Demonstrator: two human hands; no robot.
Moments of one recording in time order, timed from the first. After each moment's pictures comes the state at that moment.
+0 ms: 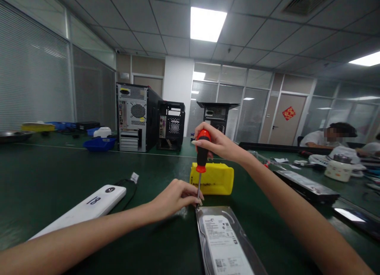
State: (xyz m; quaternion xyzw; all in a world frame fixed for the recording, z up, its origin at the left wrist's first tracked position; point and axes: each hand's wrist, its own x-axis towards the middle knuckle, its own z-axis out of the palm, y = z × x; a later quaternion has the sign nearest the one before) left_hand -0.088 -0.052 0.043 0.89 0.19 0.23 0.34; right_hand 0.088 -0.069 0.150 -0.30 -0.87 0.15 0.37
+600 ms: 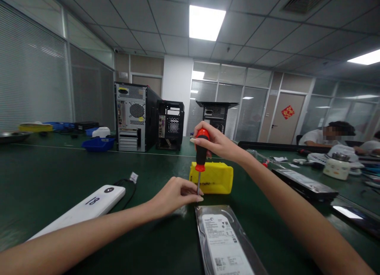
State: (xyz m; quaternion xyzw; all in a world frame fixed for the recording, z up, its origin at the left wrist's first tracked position) left_hand -0.087 -0.051 0.040 0.88 0.21 0.26 0.34; right_hand 0.089 -0.067 0.148 -0.31 -0.86 0.12 0.38
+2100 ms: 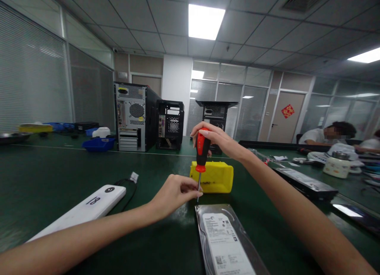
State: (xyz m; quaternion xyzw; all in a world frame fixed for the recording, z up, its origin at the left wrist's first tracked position) left_hand -0.087 -0.062 0.048 0.87 0.23 0.31 0.30; right_hand 0.091 -0.065 0.150 -0.26 -0.86 0.22 0.39
